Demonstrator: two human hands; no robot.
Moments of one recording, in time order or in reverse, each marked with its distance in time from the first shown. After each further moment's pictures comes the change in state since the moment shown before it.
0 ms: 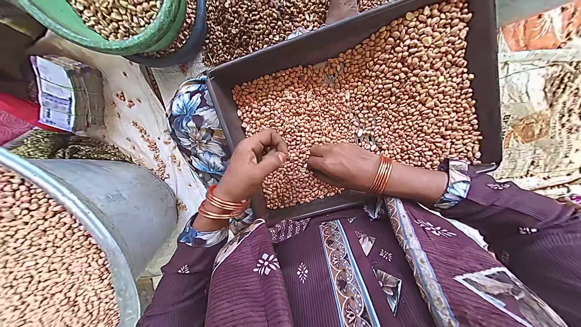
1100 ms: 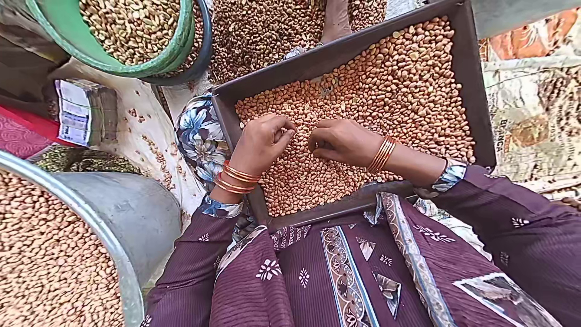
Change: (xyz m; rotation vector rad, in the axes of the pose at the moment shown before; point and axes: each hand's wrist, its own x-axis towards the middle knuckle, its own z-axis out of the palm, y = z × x) left_hand 0.049 -0.003 -0.004 0.730 0.053 0.209; right_hand 0.011 0.041 -0.027 0.142 0.156 0.098
